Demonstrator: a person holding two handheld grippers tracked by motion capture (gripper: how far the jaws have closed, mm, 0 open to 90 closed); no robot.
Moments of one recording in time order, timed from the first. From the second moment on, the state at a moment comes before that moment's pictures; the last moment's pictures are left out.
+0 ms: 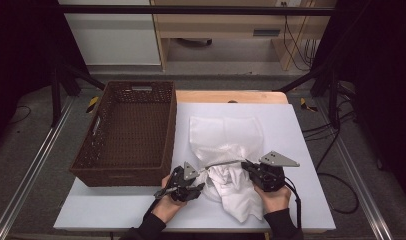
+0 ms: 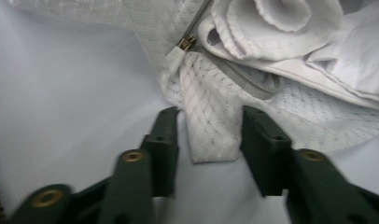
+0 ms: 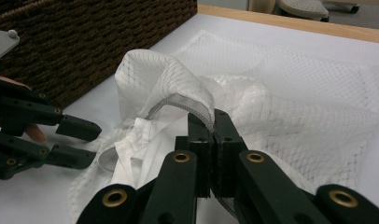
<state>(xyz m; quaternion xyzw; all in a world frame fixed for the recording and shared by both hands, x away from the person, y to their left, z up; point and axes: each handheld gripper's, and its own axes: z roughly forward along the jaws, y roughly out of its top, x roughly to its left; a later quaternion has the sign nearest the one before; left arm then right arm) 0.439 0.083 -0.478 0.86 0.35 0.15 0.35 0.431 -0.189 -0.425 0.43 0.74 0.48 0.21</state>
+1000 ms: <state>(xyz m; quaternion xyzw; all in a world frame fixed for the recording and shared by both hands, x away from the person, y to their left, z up) 0.390 0.043 -0.455 0.87 0.28 0.13 0.38 0.431 -0.185 -0.426 0.42 0.74 0.47 0.21</state>
